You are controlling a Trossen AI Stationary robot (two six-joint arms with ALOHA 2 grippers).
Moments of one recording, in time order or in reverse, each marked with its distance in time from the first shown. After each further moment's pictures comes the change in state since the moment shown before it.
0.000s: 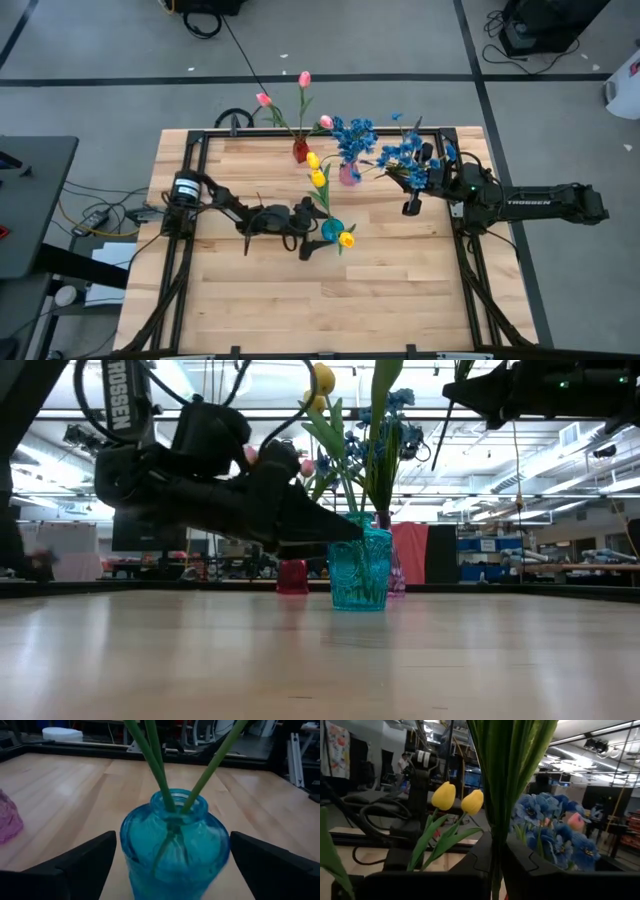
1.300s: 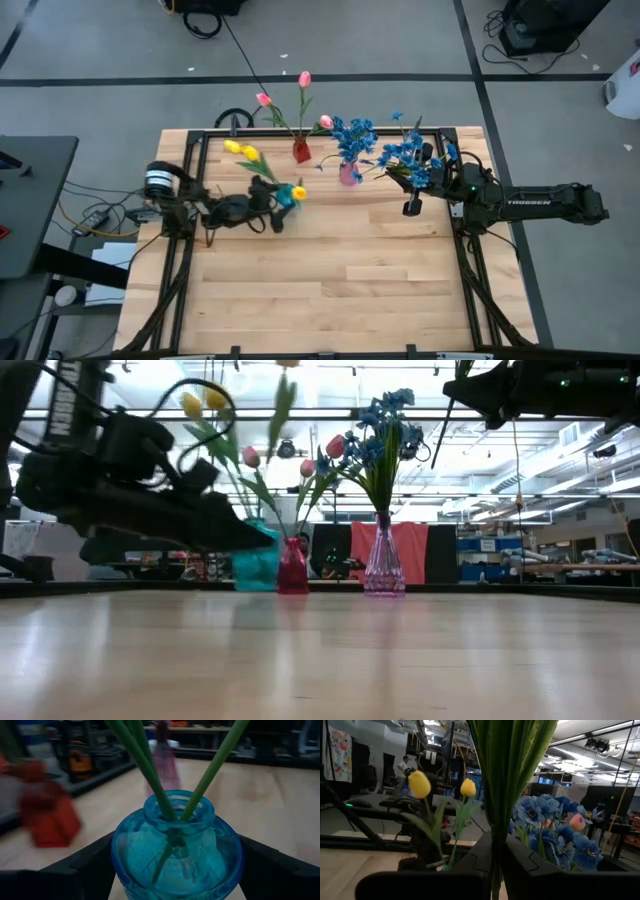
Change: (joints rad) left arm 0.107 -0.172 -0.414 0.260 -0.372 0.035; right arm 0.000 0.000 0.000 0.007 -0.009 0.018
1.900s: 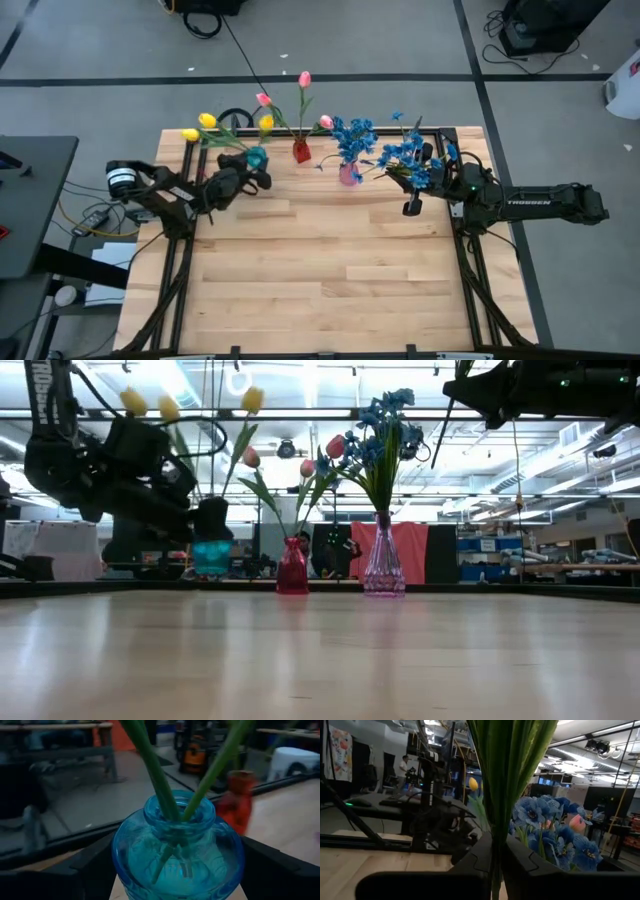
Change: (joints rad) left arm 0.326 -0.326 -0.070 -0.307 -0.272 -0.135; right arm 0.000 0.000 0.000 0.001 0.000 -0.006
